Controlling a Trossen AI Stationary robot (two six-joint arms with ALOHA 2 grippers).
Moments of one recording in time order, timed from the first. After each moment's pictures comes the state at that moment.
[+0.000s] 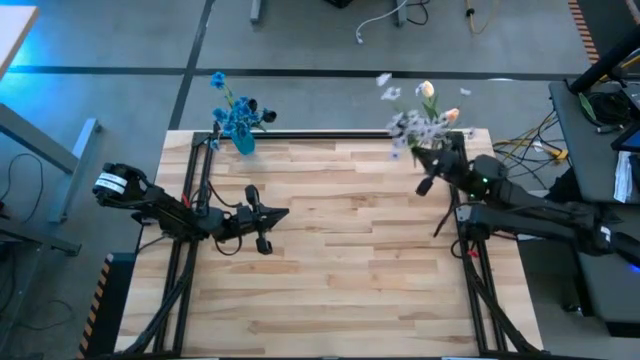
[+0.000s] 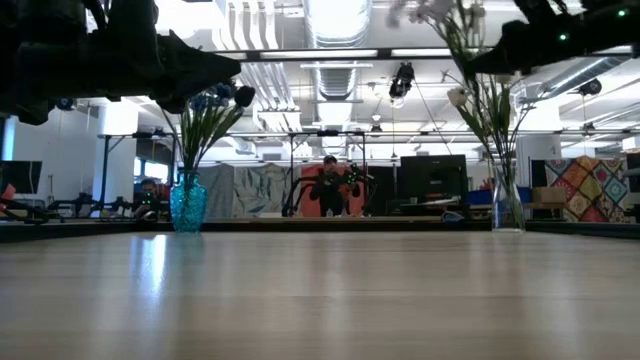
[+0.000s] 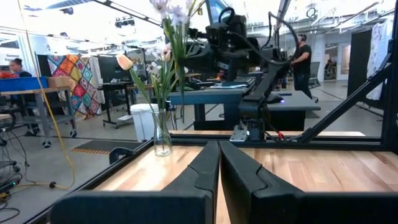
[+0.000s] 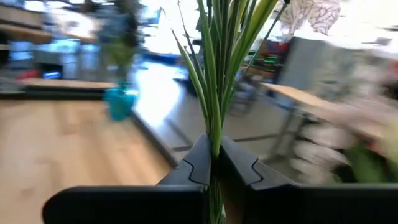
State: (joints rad) left arm -0.24 1.41 0.18 1.44 -0.50 0.15; right arm -0.42 0.47 0.39 0.10 0.21 -0.30
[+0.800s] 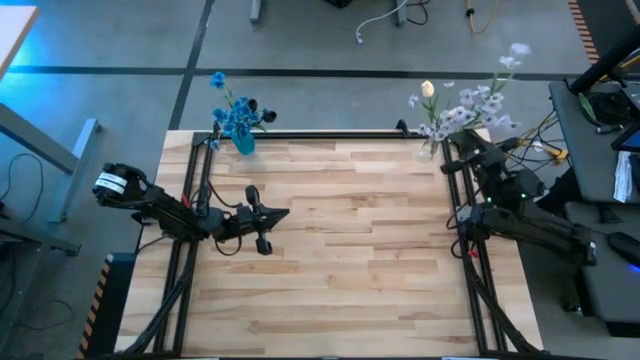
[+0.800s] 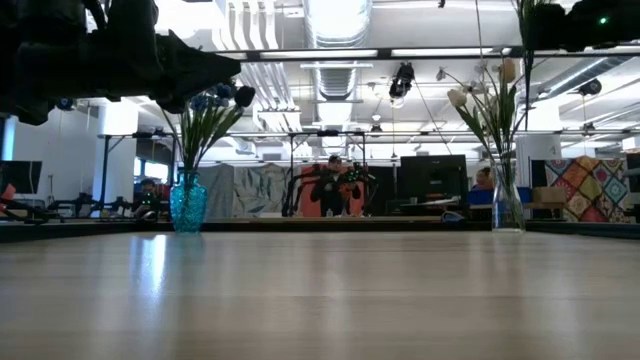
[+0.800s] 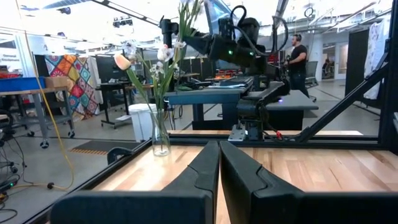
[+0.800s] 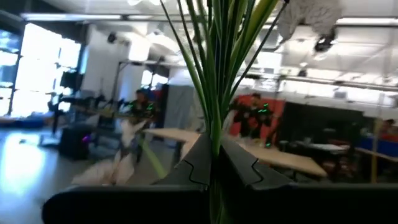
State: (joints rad) left arm -0.24 1.41 0.18 1.43 -0.49 0.14; right arm -0.42 0.14 0.29 0.32 0.67 -0.51
